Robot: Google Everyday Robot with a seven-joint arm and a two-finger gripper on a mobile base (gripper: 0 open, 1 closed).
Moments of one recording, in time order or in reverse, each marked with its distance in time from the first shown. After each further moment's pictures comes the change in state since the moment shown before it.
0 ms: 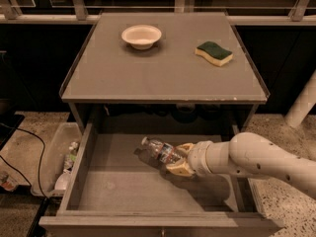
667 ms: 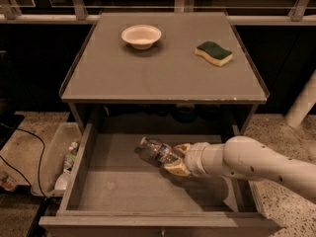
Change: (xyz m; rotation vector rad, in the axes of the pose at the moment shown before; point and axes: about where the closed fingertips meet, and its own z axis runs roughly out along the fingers) arm 0.006 -0.006 0.018 0.041 0.000 -0.016
